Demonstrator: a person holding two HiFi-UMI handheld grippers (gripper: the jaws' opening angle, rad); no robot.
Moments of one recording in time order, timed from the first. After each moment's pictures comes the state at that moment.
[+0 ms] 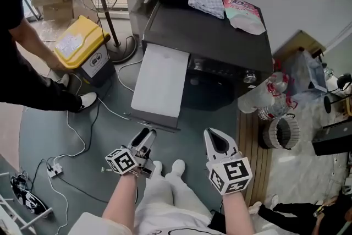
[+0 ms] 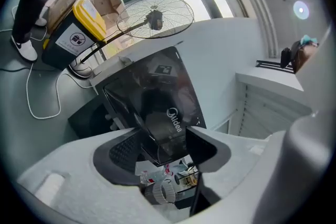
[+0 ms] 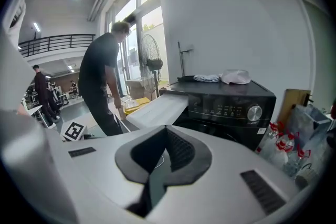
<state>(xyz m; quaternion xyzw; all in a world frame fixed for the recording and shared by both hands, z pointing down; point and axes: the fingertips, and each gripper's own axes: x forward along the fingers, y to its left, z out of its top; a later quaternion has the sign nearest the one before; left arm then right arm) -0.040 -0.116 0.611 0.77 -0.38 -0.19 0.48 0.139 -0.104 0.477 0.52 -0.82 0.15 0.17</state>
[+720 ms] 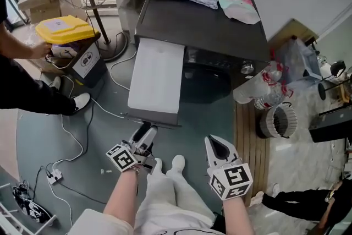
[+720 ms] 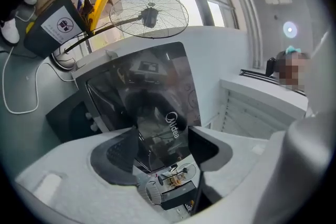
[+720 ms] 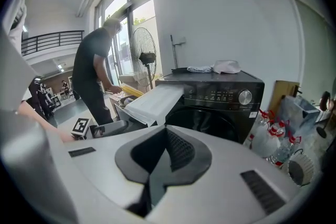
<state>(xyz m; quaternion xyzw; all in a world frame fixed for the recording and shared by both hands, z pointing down) -0.030 -0.131 0.606 0.79 -0.30 -0.25 0.47 0.140 -0.071 0.505 0.55 -0.79 0.19 0.19</state>
